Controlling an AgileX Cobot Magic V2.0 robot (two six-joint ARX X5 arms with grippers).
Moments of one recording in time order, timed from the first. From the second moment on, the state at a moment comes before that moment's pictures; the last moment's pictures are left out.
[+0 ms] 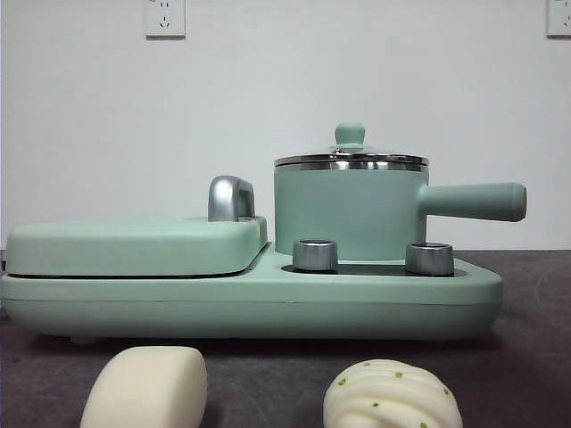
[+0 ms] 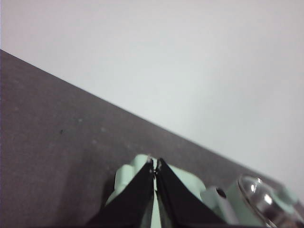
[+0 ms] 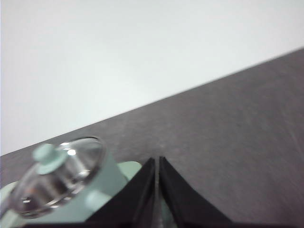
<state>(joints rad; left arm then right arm) 0.01 0.11 0.34 -0.20 0.17 -0.53 0.02 0.13 0.35 -0.25 -0.13 0.43</state>
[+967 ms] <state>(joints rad) -0.14 0.90 0.87 -0.39 0.46 0.01 0.12 0.77 0.73 -0.25 -0.45 0.03</state>
